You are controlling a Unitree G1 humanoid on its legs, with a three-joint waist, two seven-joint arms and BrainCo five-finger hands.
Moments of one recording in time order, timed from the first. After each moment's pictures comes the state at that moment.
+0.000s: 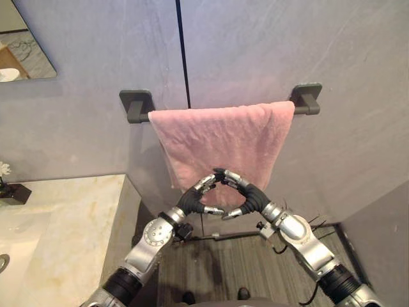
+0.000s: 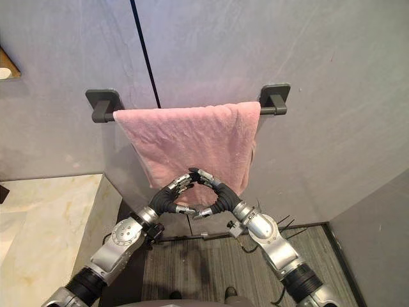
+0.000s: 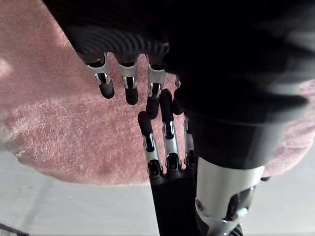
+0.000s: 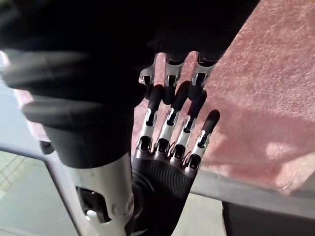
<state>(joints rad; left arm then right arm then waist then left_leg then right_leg) -0.10 0.31 -0.45 0.19 -0.22 -0.27 -0.14 -0.12 -0.38 0.44 0.08 0.13 -0.27 0.18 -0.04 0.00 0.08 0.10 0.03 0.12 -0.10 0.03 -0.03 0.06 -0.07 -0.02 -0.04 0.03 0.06</state>
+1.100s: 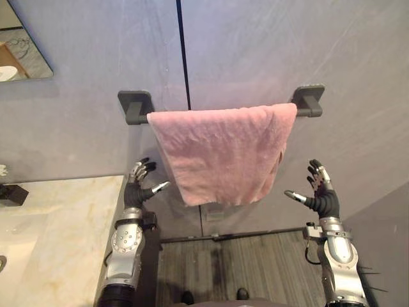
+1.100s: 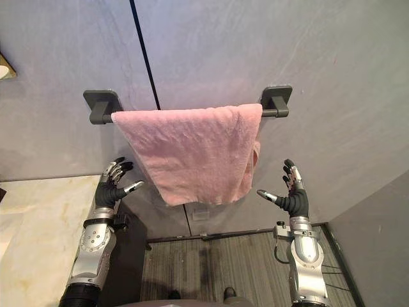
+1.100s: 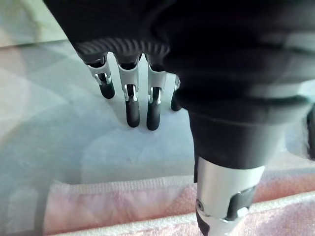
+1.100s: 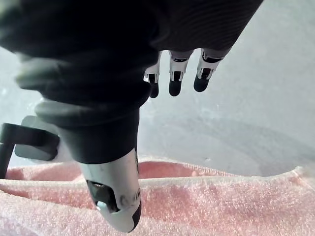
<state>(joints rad) 0.08 0.14 0.10 0.12 -0.07 -0.27 0.10 0.17 -0.13 -0.22 -0.01 0.07 -0.27 0.02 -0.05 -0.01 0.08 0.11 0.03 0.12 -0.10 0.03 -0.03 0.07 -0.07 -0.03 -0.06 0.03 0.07</state>
